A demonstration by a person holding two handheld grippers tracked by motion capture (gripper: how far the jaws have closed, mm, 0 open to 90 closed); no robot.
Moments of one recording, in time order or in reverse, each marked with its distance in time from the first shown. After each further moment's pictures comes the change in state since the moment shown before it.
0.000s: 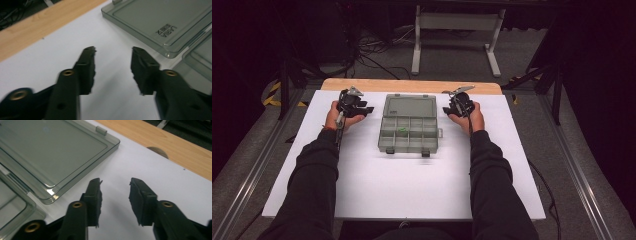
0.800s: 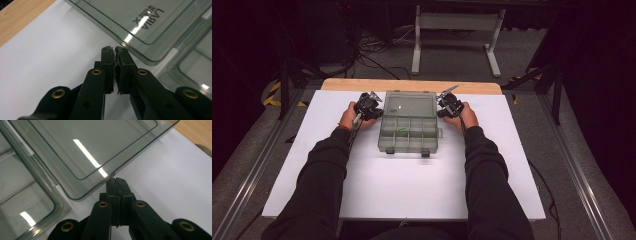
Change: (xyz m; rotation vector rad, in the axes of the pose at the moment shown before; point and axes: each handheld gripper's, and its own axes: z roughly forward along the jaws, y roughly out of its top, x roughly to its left) left arm -0.030 0.022 0.031 0.100 0.001 0.116; right arm 0.019 0.013 0.021 0.138 0.116 -0.150
